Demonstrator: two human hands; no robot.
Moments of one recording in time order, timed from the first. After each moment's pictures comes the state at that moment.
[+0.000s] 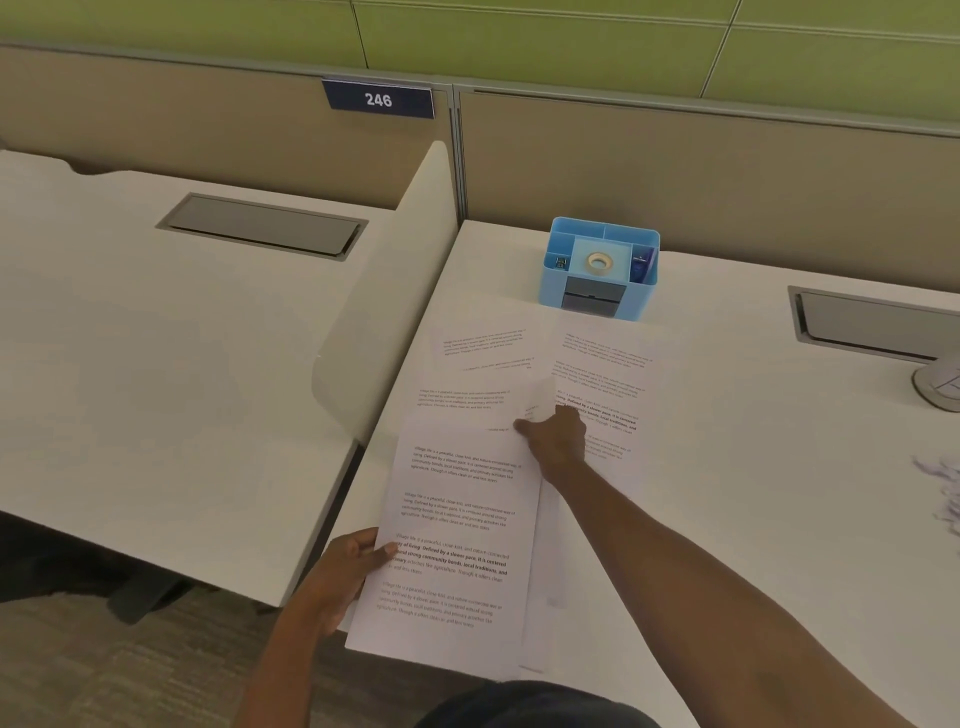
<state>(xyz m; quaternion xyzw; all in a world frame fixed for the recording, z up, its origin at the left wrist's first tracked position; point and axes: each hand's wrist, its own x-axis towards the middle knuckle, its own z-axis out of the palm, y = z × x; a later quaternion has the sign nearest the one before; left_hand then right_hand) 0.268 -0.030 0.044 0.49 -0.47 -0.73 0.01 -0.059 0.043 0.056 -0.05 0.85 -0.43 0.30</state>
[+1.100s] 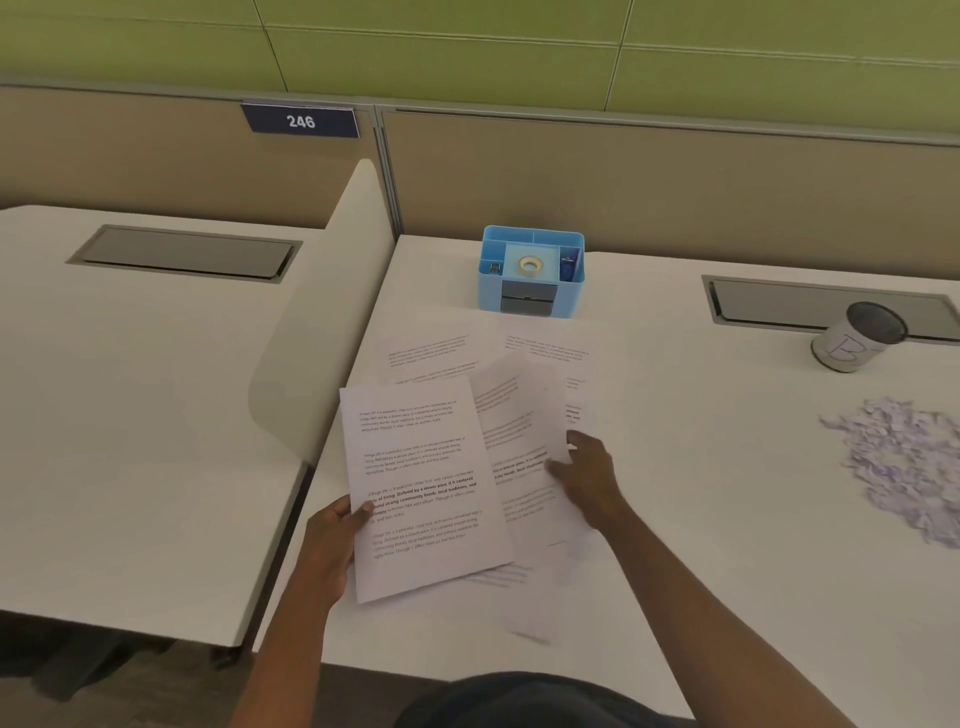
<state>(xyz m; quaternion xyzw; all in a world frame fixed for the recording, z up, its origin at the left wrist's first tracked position) 0.201 -0.042 0.027 0.53 -0.45 -0.71 0.13 -0.088 0.168 0.052 -0.11 0.84 -0.45 0.29</state>
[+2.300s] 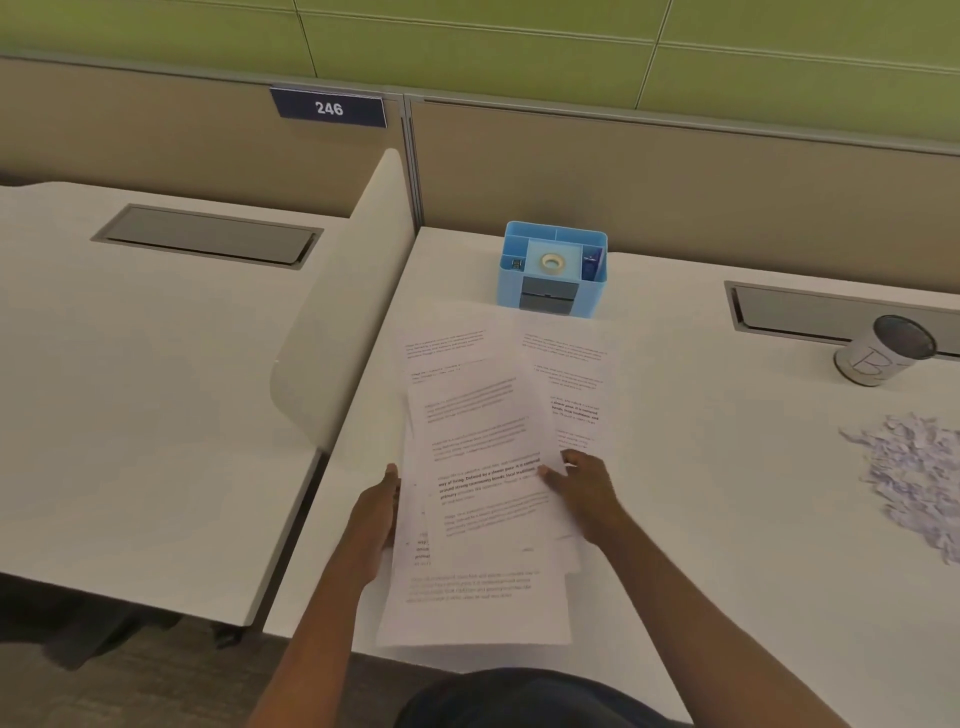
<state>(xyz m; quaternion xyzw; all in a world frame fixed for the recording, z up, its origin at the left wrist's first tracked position) 0.171 -0.026 0.041 0.53 -0.49 -0.69 0.03 -0.060 0.164 0.042 -0.05 0.76 -0.54 0.37</state>
